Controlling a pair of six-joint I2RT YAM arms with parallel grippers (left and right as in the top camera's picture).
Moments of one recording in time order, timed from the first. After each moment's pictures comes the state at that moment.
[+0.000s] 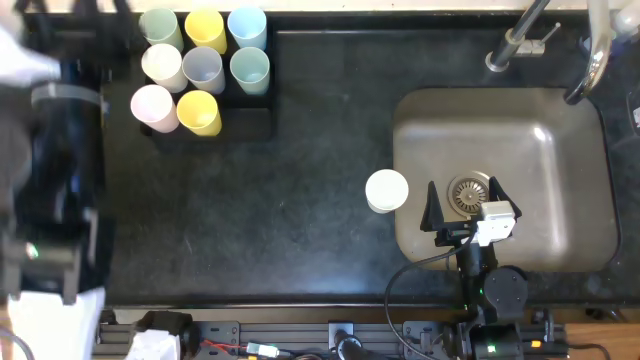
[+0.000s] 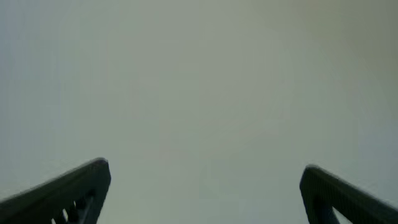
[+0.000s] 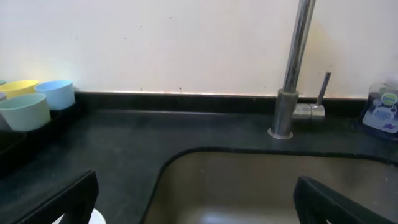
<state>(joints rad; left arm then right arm) -0.08 0.97 1.17 0.07 -0.13 -0.37 0.10 0.01 0.02 -0.02 0.00 0.04</state>
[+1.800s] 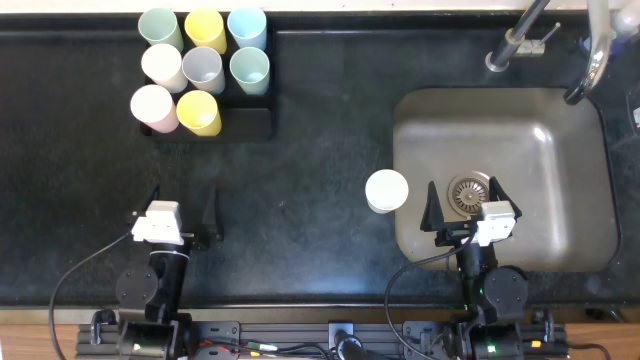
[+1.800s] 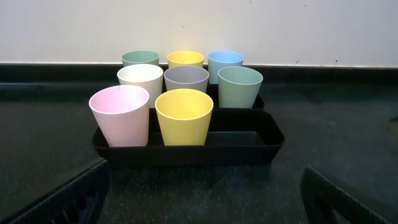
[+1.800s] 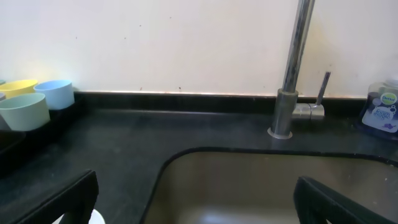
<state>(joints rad) -0.06 0.02 0.01 -0.08 0.03 -0.04 0.10 0.01 0.02 -0.02 0.00 0.04</state>
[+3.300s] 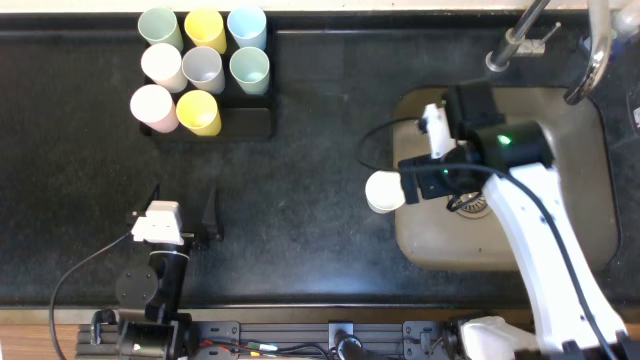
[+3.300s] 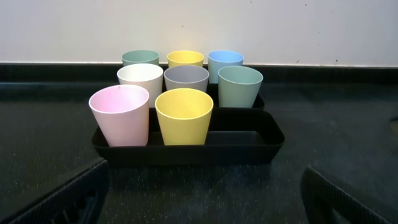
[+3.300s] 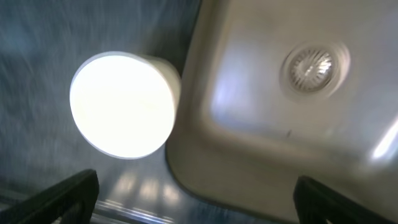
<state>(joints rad) -0.06 0.02 0.01 -0.08 0.03 -0.04 0.22 1.44 1.29 -1.30 -0.09 -0.03</state>
